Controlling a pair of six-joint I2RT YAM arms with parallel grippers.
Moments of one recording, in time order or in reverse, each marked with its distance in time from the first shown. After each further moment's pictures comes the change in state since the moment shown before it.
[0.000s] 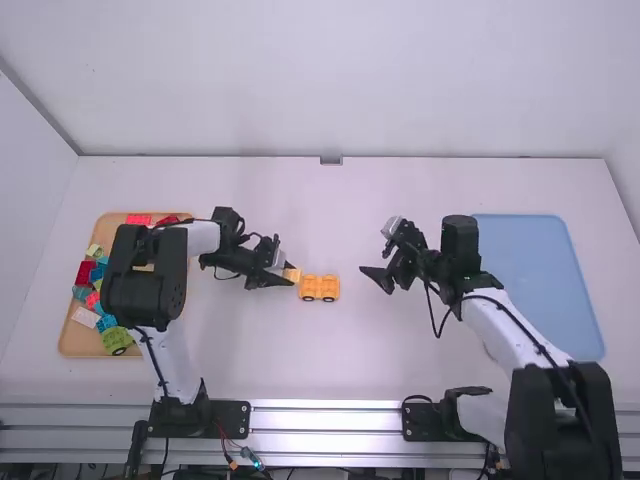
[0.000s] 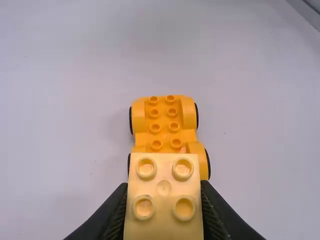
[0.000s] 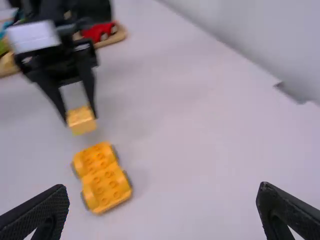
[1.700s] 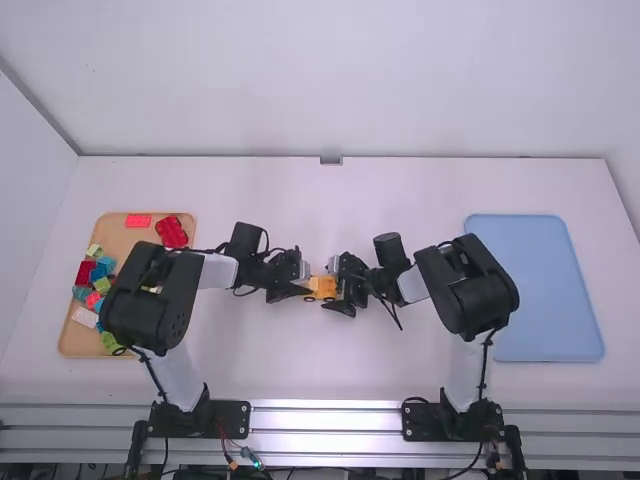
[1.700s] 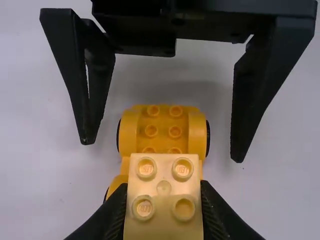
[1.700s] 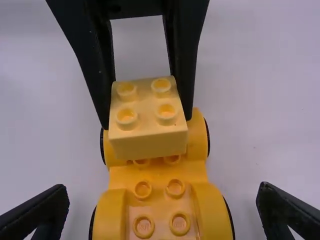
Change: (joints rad) left arm -0.158 -0.124 -0.287 0.614 -0.150 -0.546; right arm 0.260 0.703 0.082 0.449 -0.071 -0.188
